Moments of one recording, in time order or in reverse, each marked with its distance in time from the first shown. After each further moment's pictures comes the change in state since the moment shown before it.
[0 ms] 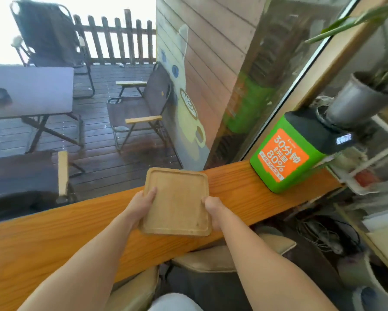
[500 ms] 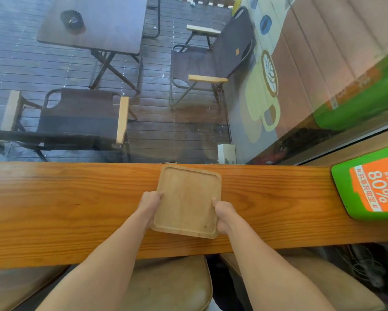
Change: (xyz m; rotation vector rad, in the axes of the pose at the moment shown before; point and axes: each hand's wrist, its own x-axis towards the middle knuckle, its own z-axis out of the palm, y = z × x) left_hand 0.056 -0.111 -0.120 -0.363 0.257 -0.342; right_hand 0.089 0.040 0.158 -0.096 -0.019 0.293
